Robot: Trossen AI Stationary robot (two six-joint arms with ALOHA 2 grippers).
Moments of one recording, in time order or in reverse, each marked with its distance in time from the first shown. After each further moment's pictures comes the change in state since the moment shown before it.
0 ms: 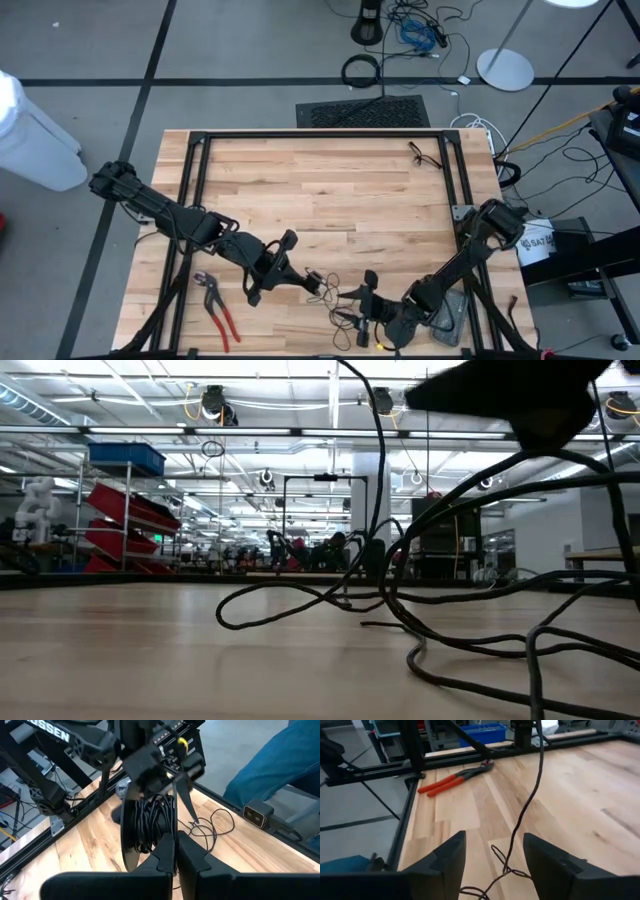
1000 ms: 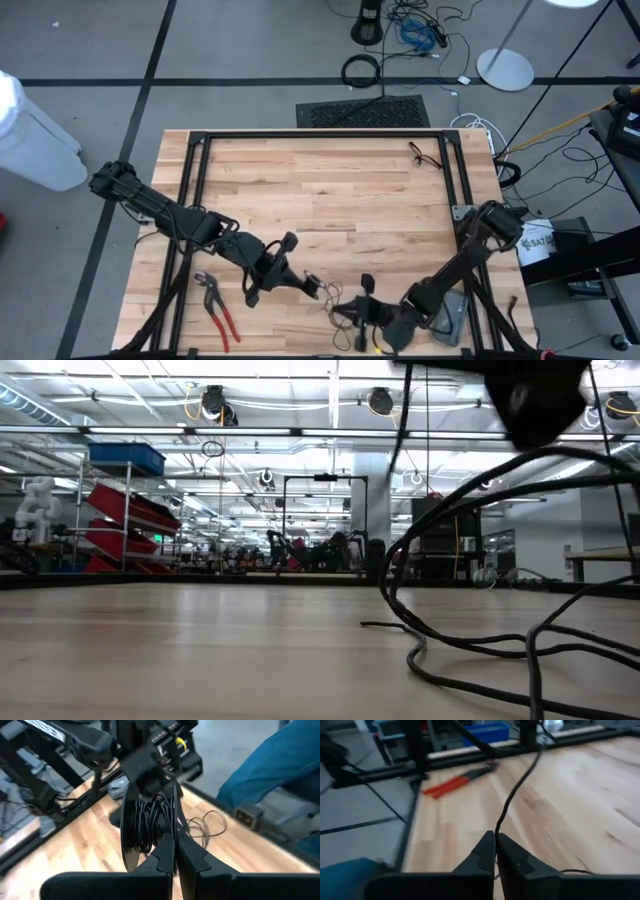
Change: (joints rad) left arm 0.000 0.000 0.000 -0.008 0.039 -0.024; right arm -0.004 0.027 0.044 0.009 -0.025 -0.004
